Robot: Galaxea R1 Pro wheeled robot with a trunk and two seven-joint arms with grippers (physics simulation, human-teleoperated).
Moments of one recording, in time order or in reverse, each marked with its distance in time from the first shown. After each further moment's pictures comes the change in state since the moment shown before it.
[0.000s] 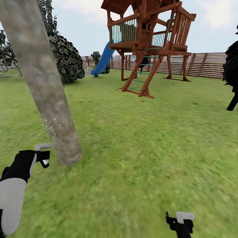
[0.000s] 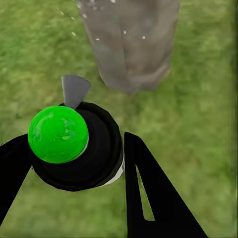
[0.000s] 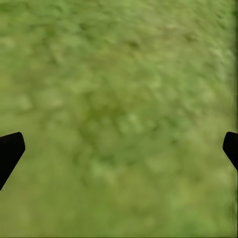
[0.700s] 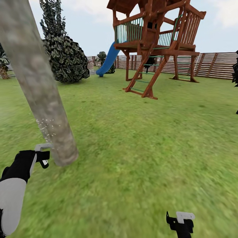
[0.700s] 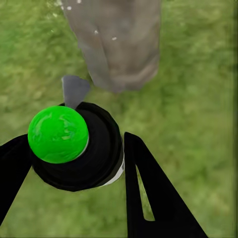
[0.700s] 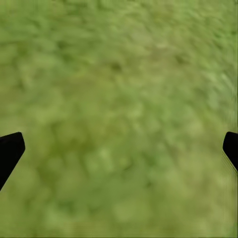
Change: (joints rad) left arm 0.000 0.000 -0.001 0.003 -0.009 0.002 0.002; right arm 0.000 -0.002 0.000 -0.002 0.000 0.000 0.000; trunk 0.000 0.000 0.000
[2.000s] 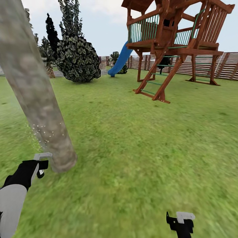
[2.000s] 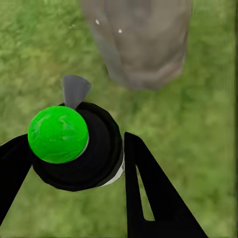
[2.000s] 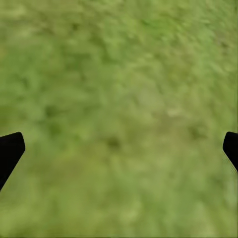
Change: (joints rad) left arm 0.037 0.004 0.008 0.143 0.008 -0.123 0.137; right arm 0.000 0.000 0.000 0.000 0.000 0.000 0.000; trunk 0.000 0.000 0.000
